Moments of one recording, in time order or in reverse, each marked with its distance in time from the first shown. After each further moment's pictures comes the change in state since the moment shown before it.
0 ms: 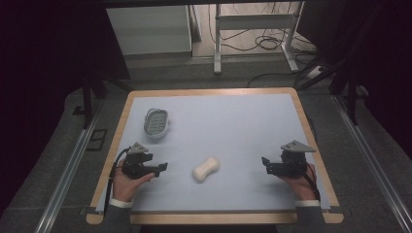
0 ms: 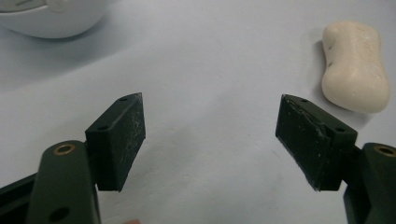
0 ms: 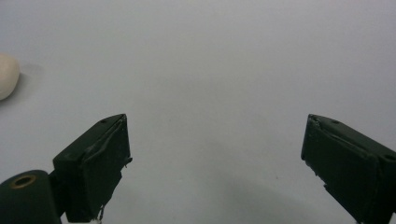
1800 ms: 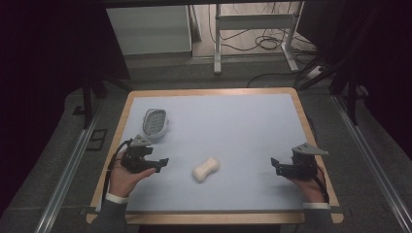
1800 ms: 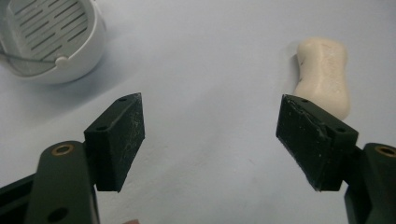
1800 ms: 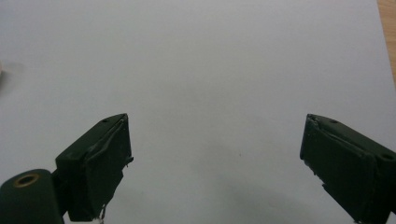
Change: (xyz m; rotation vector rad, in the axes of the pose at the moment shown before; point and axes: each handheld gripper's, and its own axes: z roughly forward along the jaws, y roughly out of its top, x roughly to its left) left arm -0.023 0.037 -0.025 0.049 0.014 0.090; right arm -0.020 -0.013 -0.015 -0.015 -0.021 0.032
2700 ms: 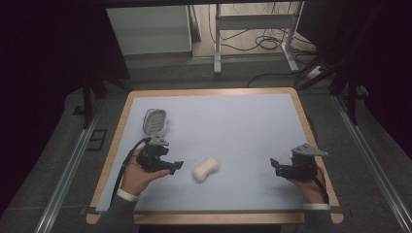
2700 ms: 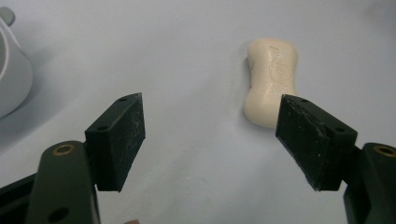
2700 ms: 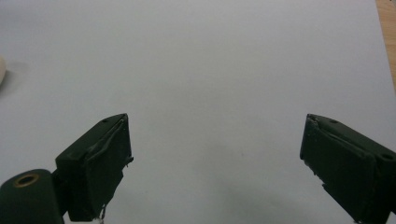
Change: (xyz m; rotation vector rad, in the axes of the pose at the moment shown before) left arm -0.036 0.024 0.016 0.064 -0.068 0.101; right arm 0.003 0.000 -0.002 -0.005 -0.004 -0.007
